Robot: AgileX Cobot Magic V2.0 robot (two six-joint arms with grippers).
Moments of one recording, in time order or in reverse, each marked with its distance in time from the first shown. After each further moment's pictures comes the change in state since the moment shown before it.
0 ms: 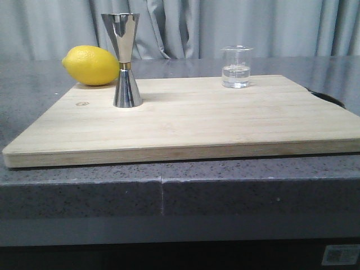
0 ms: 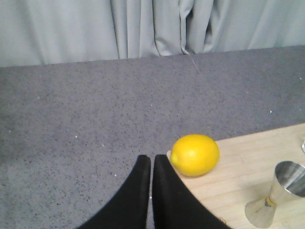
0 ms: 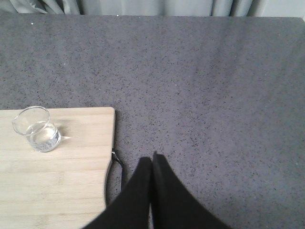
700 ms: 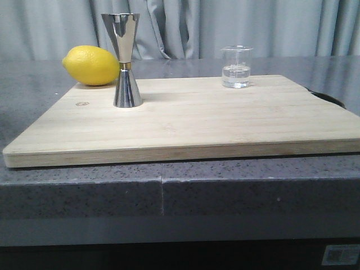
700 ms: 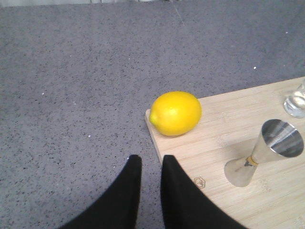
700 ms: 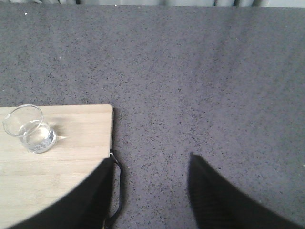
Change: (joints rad) left arm 0.000 0.062 0.000 -0.068 0.112 0.031; right arm 0.000 0.056 -0.008 -0.001 -0.020 -0.001
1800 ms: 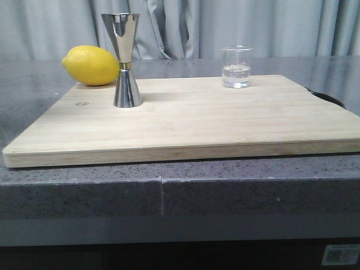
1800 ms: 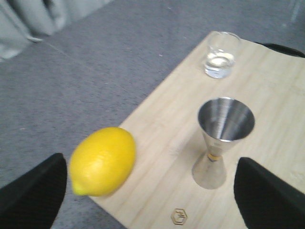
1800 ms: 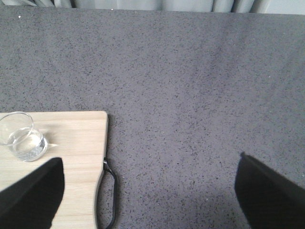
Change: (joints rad) left arm -0.002 0.295 -0.001 -0.580 0.109 1.042; right arm 0.000 0.040 0.000 -0.019 -0.049 0.000
